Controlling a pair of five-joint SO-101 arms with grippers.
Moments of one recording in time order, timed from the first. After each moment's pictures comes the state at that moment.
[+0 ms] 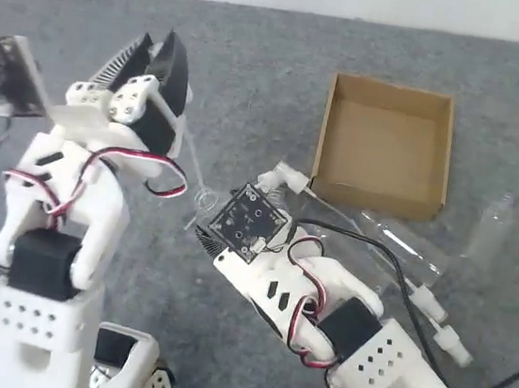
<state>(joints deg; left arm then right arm) 3.2 -53.9 27.2 46.7 28.2 -49.6 -57.8 58.6 36.5 12.4</state>
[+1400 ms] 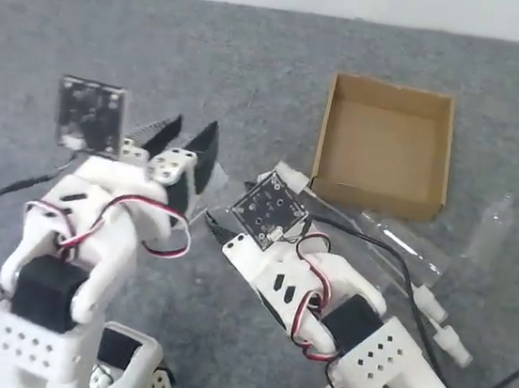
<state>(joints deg) 8.9 -61.7 33.9 65.4 14.0 -46.0 -57.8 61.6 31.8 8.0</state>
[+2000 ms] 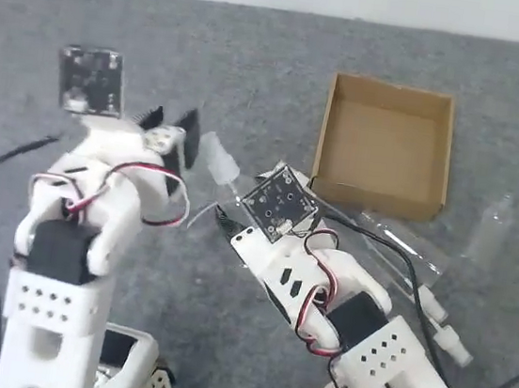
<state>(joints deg) 2.7 -53.2 34.6 63.3 13.3 -43.3 -57.8 61.6 31.8 8.0</state>
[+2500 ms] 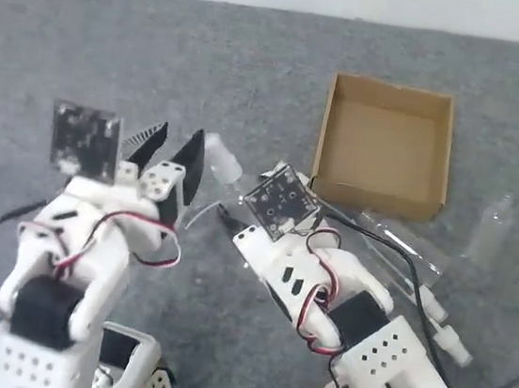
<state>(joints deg) 6.2 -69.6 41.5 63.4 9.5 -41.3 -57.8 61.6 31.8 8.0</state>
